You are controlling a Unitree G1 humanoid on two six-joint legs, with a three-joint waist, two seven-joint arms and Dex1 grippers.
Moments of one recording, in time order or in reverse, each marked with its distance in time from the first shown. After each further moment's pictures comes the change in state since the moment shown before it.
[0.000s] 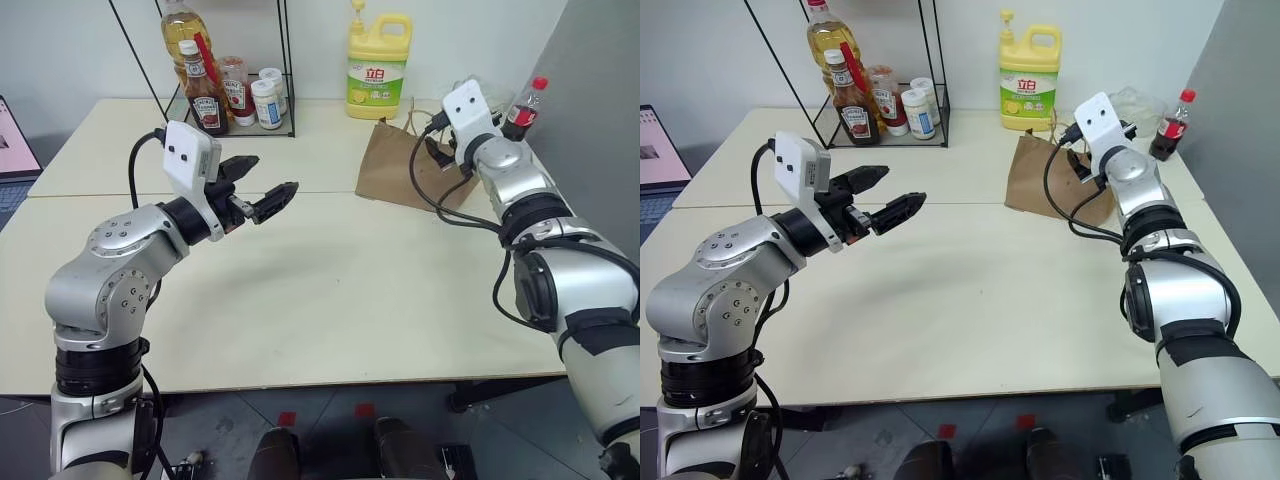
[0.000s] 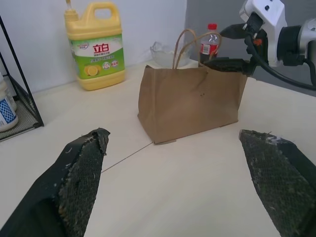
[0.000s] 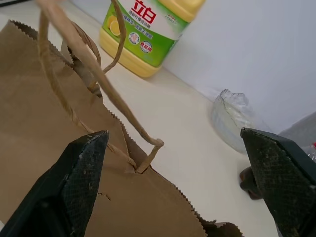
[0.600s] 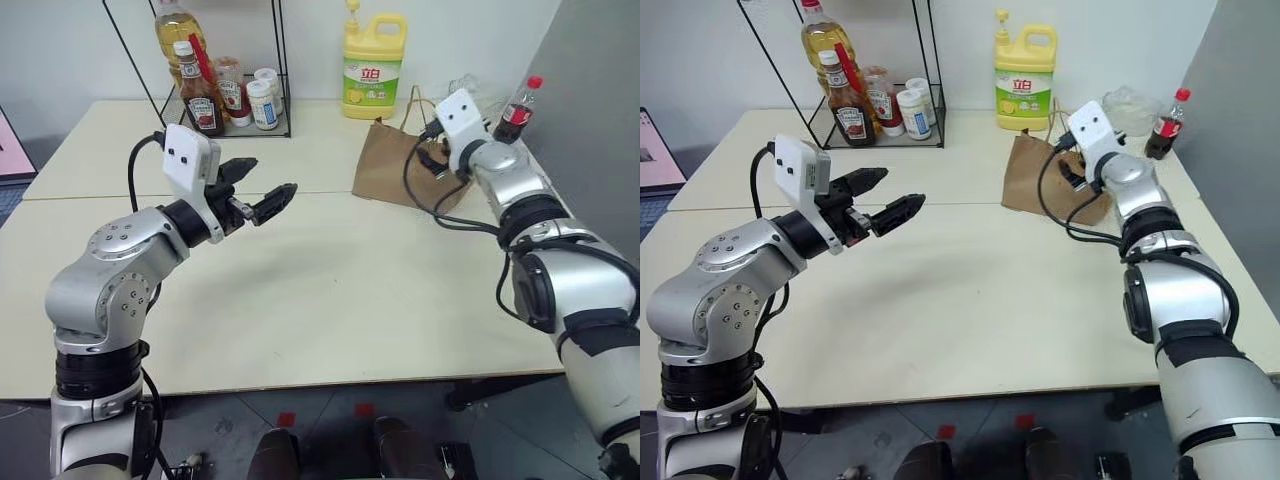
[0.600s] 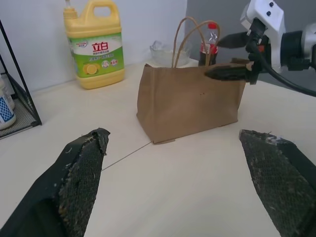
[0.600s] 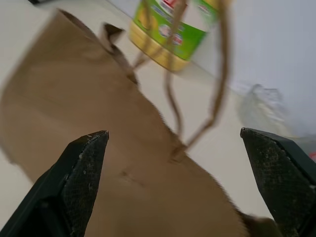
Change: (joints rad) left arm 0.007 -0.004 0.001 -0.005 -0.006 0.000 0.019; right arm 0.003 0.043 -0.027 0.000 0.060 0.018 0.124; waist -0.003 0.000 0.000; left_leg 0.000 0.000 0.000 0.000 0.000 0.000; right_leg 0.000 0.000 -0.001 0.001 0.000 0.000
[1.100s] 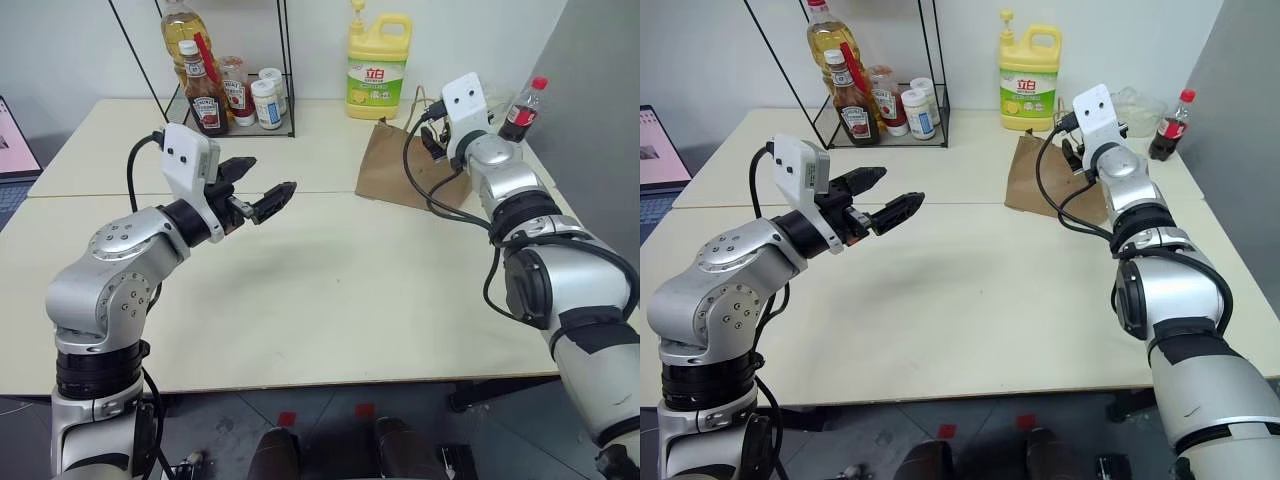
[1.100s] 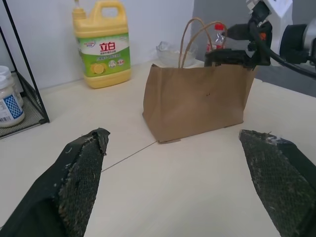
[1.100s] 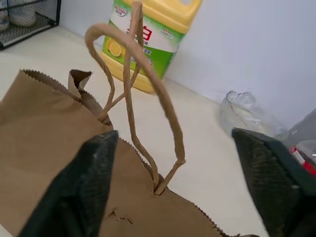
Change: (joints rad) left arm 0.006 0.000 0.001 -0.005 -0.006 0.001 0.020; right arm -0.021 0.013 -0.071 0.002 0.018 -0.008 -0.172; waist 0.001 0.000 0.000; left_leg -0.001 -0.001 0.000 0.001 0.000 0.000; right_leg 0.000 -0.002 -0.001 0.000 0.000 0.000
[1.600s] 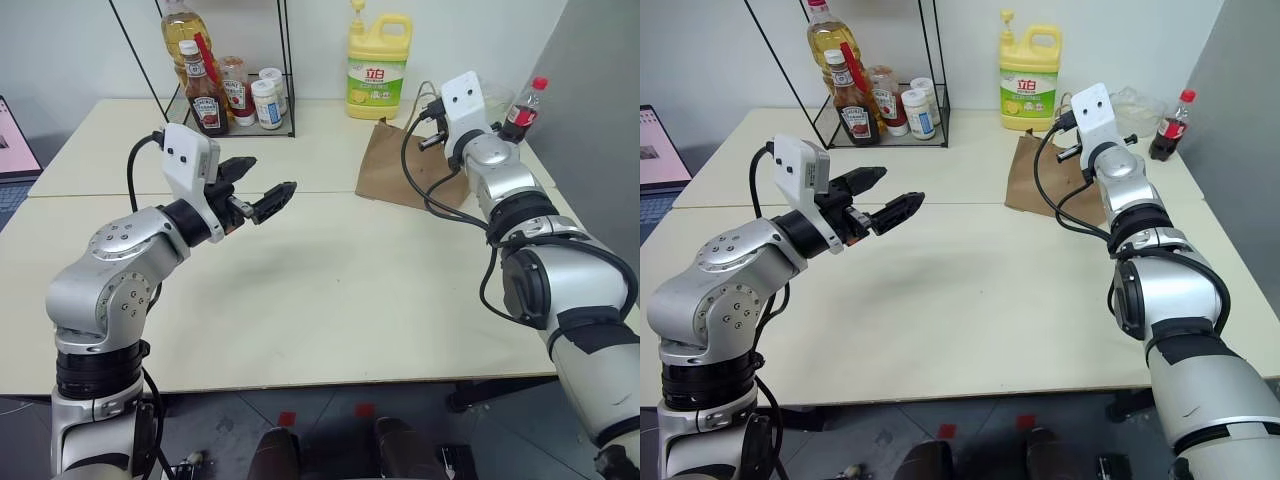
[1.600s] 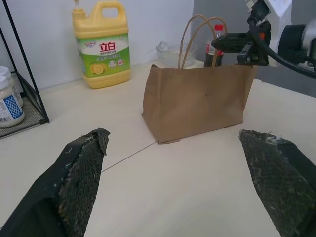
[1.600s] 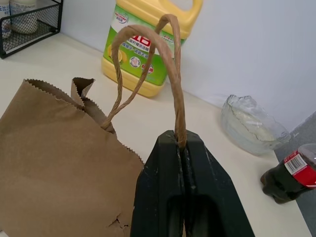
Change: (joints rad) left arm -0.001 0.000 0.000 0.000 0.000 0.000 -0.002; right arm 0.000 0.005 -0.010 0.000 -0.001 -0.012 -0.010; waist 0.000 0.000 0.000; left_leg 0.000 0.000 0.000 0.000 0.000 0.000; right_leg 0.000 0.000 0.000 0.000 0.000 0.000
